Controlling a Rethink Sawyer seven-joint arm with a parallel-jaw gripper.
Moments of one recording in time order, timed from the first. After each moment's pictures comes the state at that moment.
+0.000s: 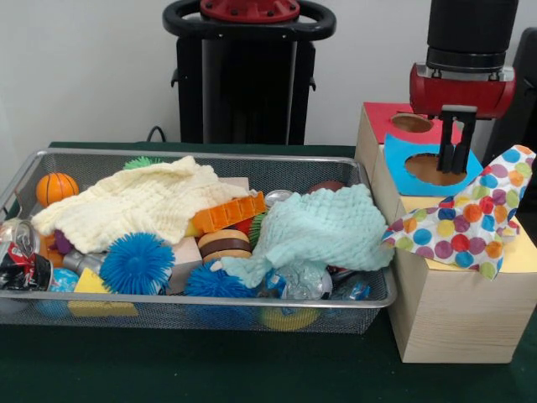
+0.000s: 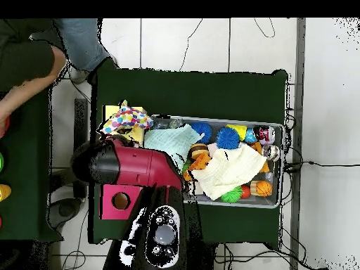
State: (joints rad) arm 0.11 -0.69 -0.11 1.66 0.22 0.43 1.83
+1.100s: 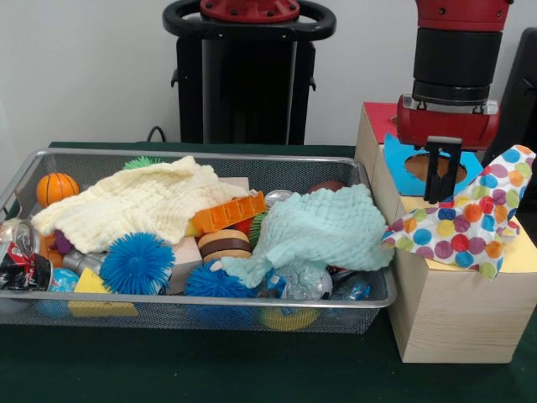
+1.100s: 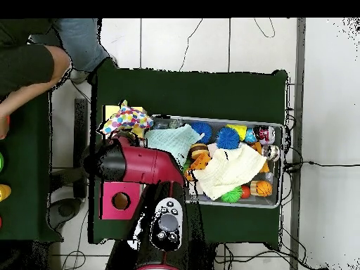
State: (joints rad) arm 0.10 -0.62 -0.11 1.65 0.24 0.32 1.83
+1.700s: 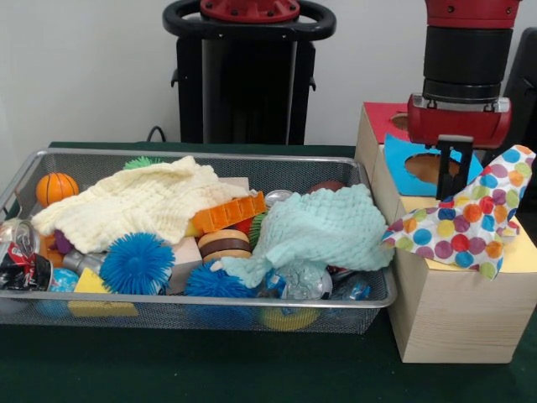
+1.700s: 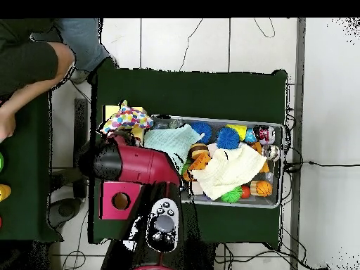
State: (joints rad) arm 0.12 -0.62 -0.11 1.65 0.28 0.32 1.83
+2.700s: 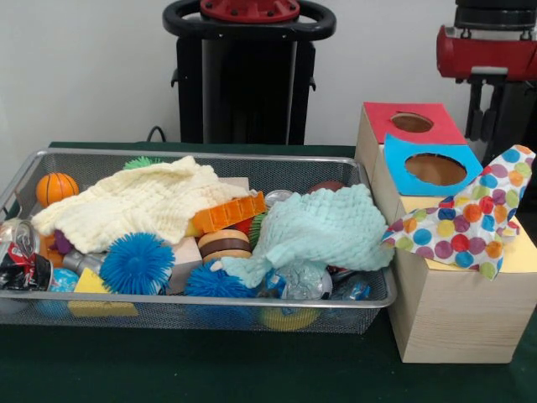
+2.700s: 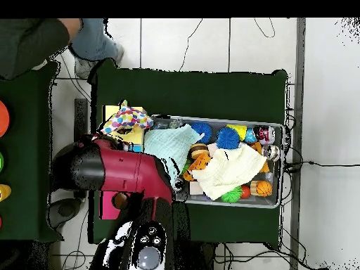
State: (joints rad) arm 0.19 -0.75 -0.17 1.65 0.28 0.49 1.83
